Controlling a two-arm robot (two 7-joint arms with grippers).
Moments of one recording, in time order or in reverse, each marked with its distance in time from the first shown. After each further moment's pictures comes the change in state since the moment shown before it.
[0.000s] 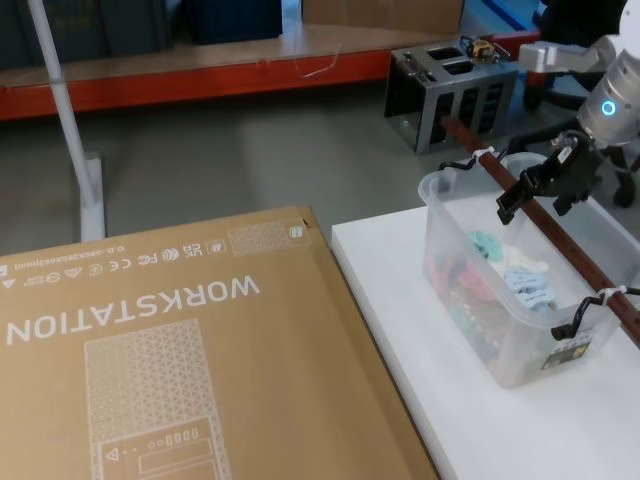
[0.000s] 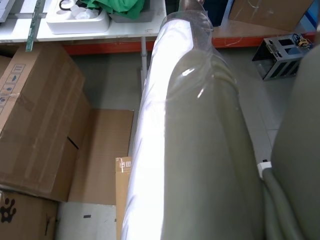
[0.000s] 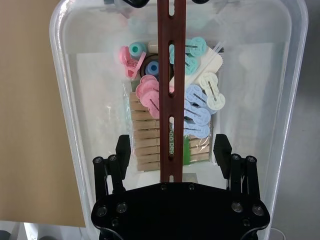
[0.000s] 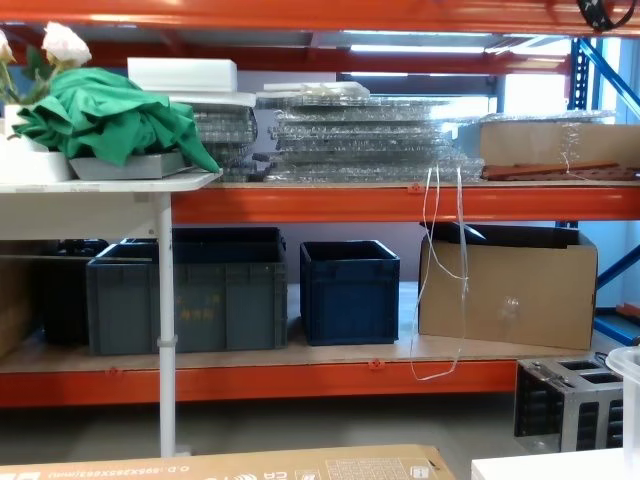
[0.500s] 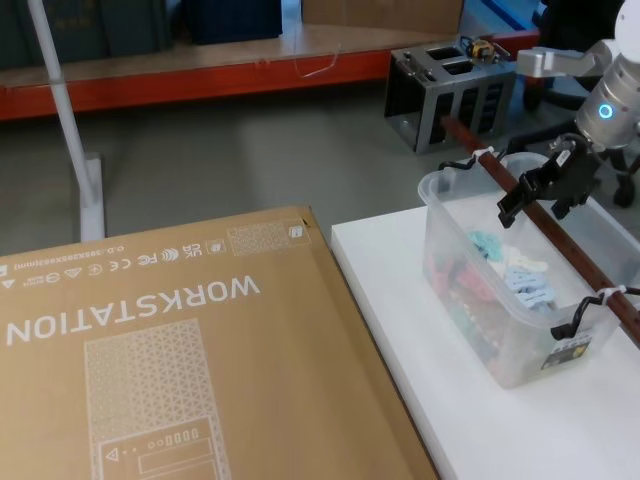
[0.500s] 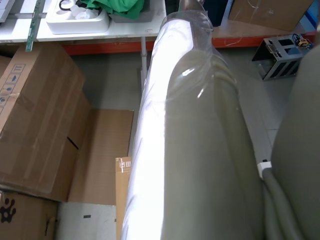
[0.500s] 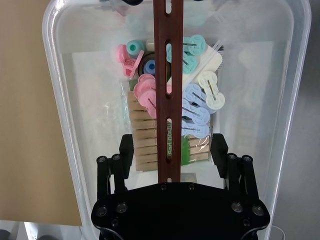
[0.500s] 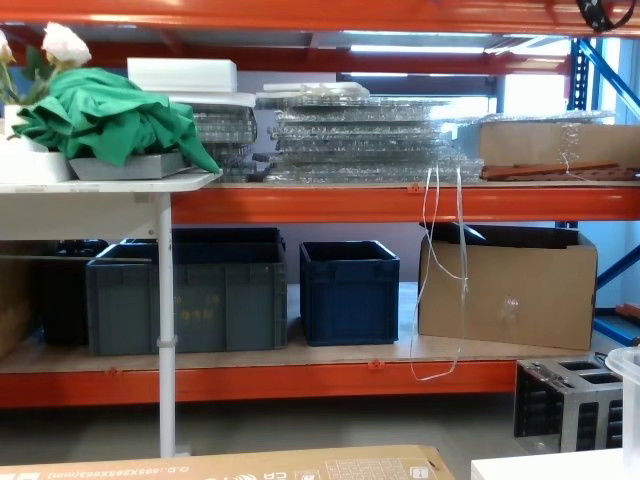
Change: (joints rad) left arm 0.000 0.000 0.000 0.000 0.000 0.000 0.000; right arm 0.006 -0.015 -0.011 0.032 0.001 -0.012 0.003
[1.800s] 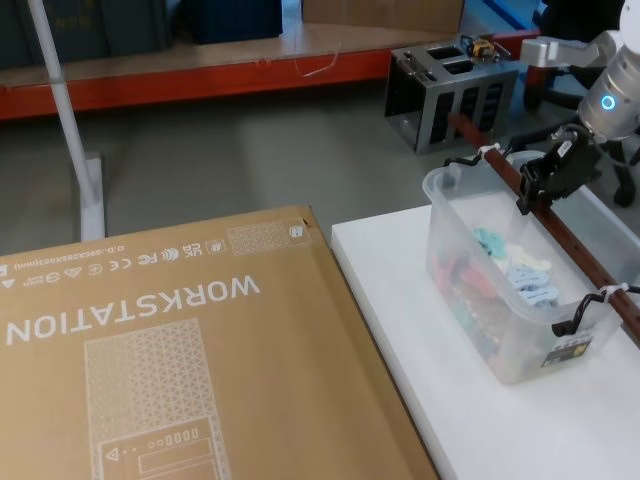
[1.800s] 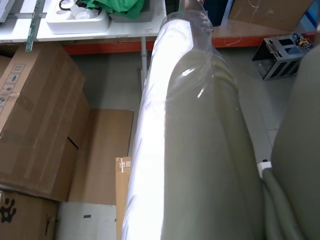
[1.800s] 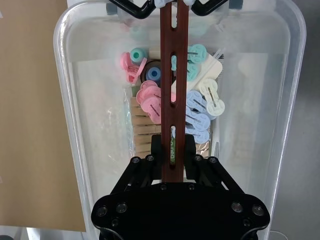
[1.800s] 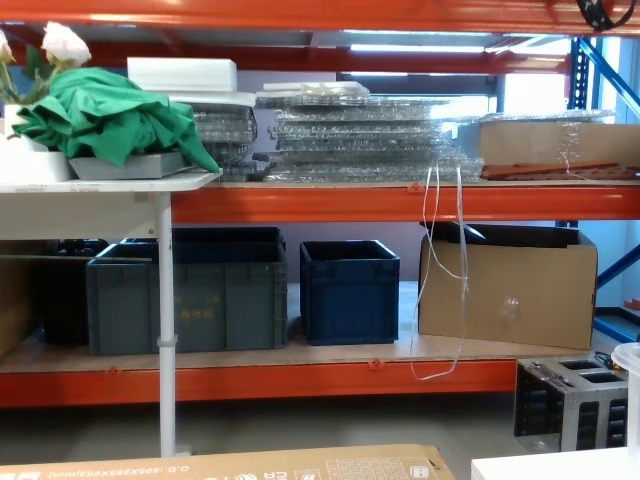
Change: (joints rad) left arm 0.000 0.000 0.000 0.000 0.000 0.000 0.000; right arm 0.012 -0.005 0.007 0.019 0.003 -0.003 -0.017
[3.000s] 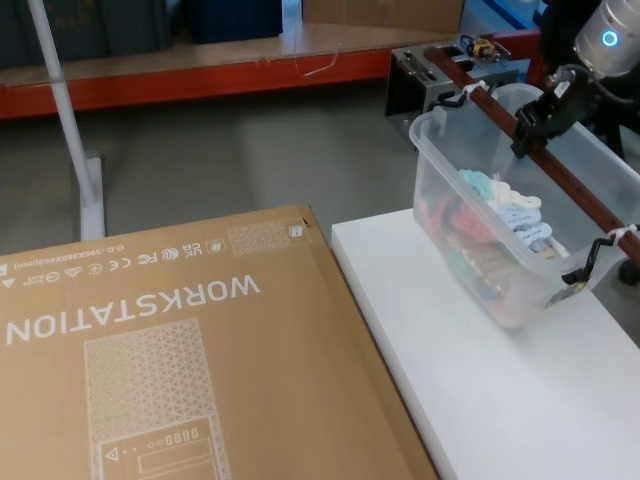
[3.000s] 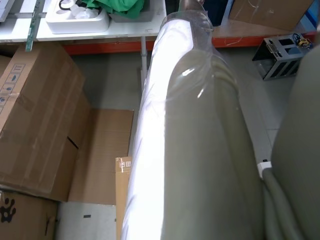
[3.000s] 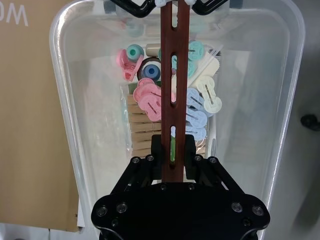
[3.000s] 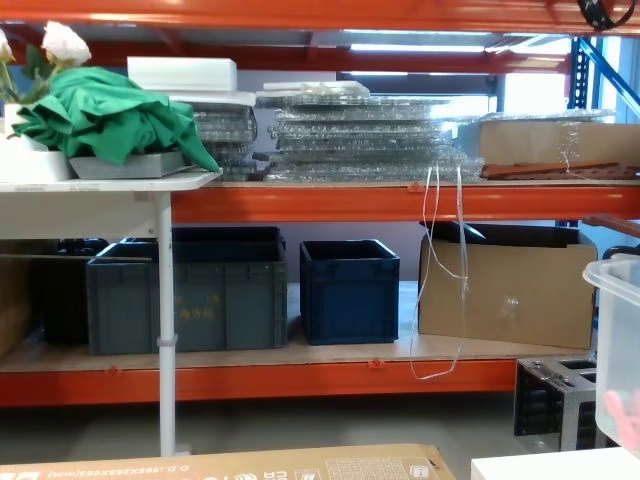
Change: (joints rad) left arm 0.000 0.000 0.000 0.000 0.000 0.000 0.000; right arm 0.121 -0.017 -0.026 -0.027 -0.049 -0.107 0.027
